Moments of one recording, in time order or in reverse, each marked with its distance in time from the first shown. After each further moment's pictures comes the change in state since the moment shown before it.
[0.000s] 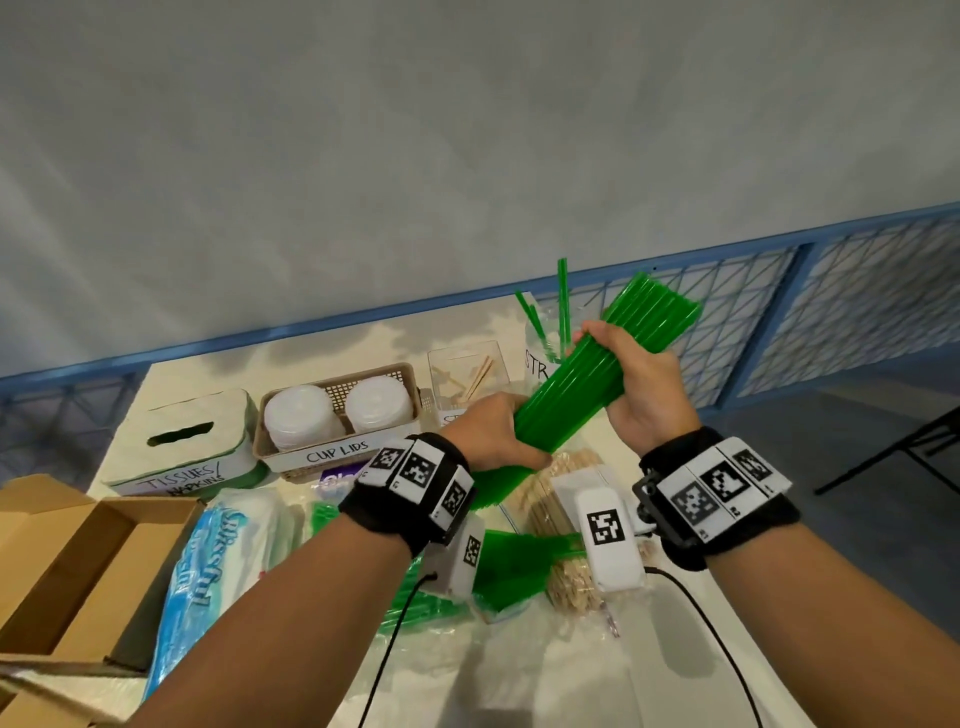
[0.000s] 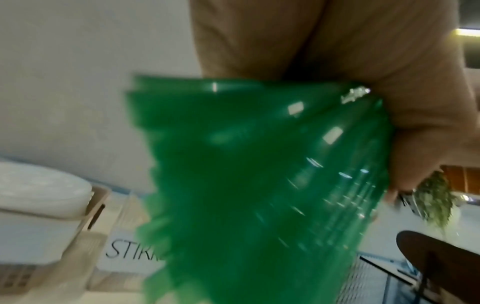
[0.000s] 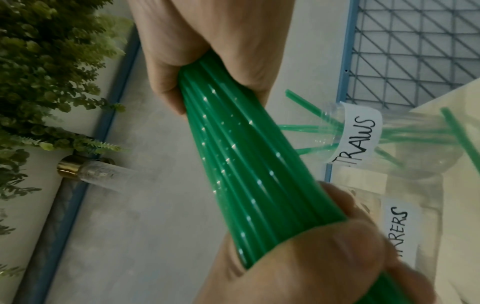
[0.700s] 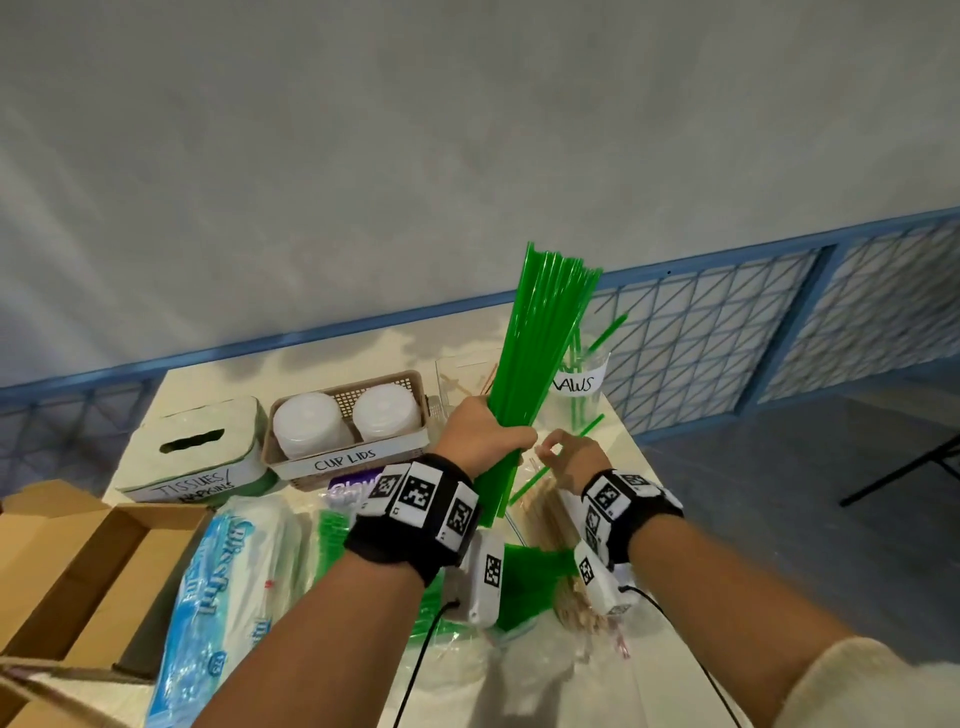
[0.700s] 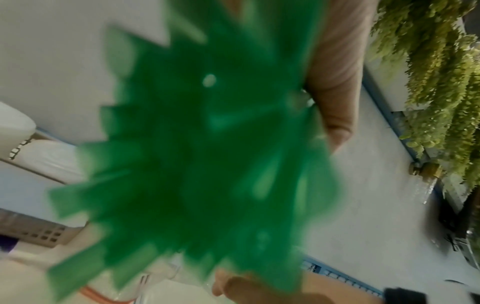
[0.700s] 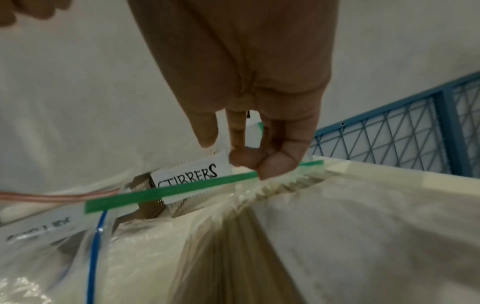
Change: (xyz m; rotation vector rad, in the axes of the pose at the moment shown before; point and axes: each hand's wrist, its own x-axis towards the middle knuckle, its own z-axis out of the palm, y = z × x) left_hand 0.009 -0.012 0.003 -0.383 0.300 -0.176; right_hand 0.050 0.127 -0.053 -1.602 -0.383 0.273
